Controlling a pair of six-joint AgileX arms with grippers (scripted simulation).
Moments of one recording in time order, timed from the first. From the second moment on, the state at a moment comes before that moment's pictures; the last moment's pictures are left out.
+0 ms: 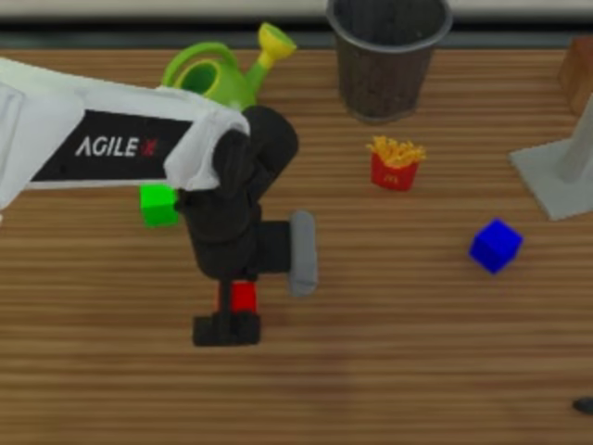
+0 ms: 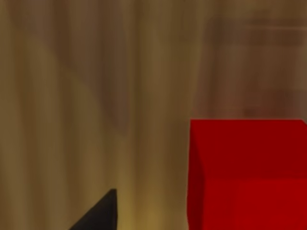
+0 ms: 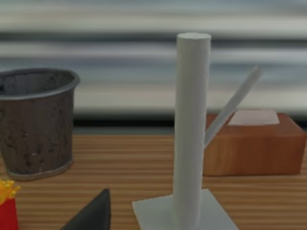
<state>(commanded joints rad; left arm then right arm) -0.58 2.08 1.32 -0.80 0.02 1.00 0.00 0.00 0.00 0.00 0.00 0.00</state>
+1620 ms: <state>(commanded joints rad) -0.42 2.21 1.77 -1.16 0.02 0.38 0.00 0.00 0.00 0.00 0.00 0.00</state>
